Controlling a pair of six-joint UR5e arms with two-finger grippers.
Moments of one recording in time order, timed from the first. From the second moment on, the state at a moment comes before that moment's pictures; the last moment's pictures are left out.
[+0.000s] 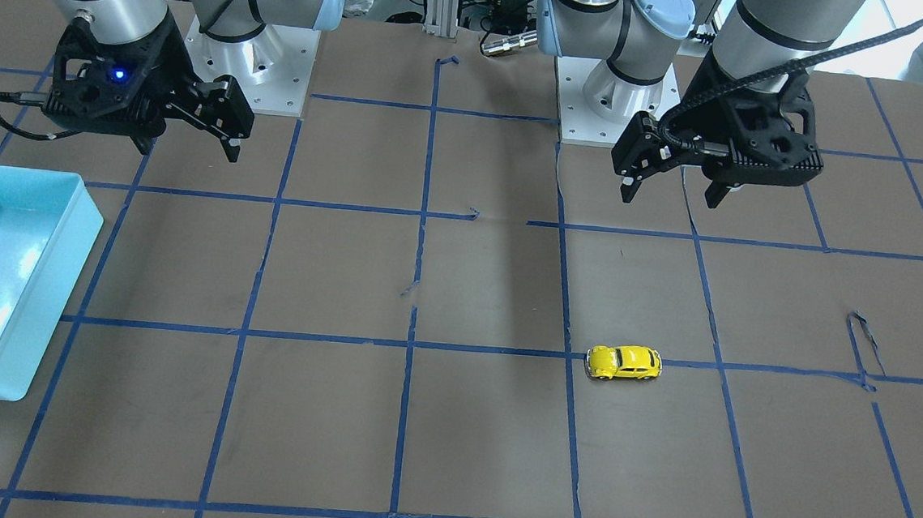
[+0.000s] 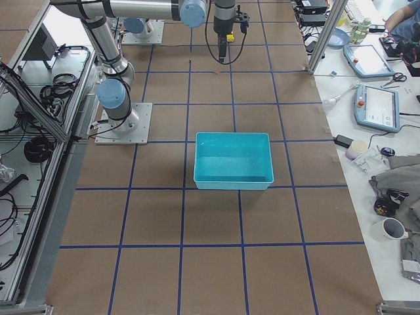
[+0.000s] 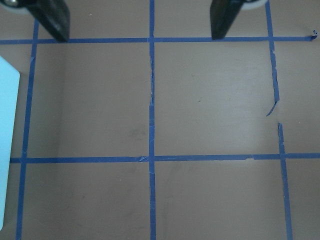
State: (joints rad) left arm -1.54 -1.57 -1.55 -1.55 1.56 -0.01; right arm 1.55 -1.61 1.64 -1.59 -1.56 -0.02
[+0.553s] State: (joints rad) left arm -1.53 -1.58 -1.58 -1.50 1.57 0.00; right arm 1.55 -1.61 1.65 -1.59 -1.56 -0.01
